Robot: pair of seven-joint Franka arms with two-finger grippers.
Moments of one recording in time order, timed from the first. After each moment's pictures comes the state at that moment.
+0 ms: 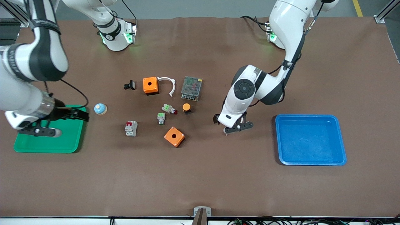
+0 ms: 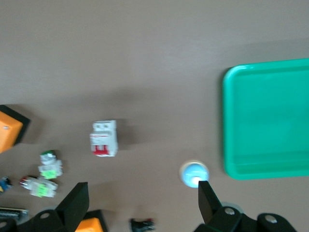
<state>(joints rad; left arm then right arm) -0.62 0.58 0.00 -1.72 -0.07 2.34 -0.80 0.15 0.24 -0.08 -1.67 0.06 1.85 0.16</state>
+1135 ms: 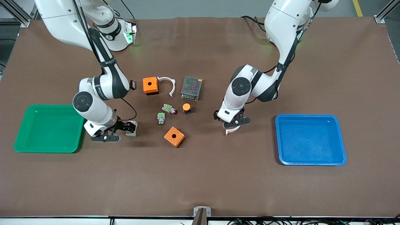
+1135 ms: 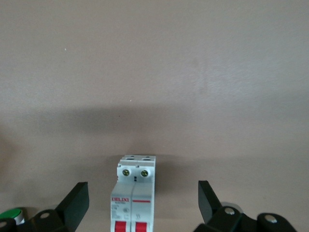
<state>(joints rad) -0.64 0.60 0.00 -1.83 -0.07 2.48 -0.81 0.30 0.46 -0.07 -1.99 0.08 2.50 0.21</state>
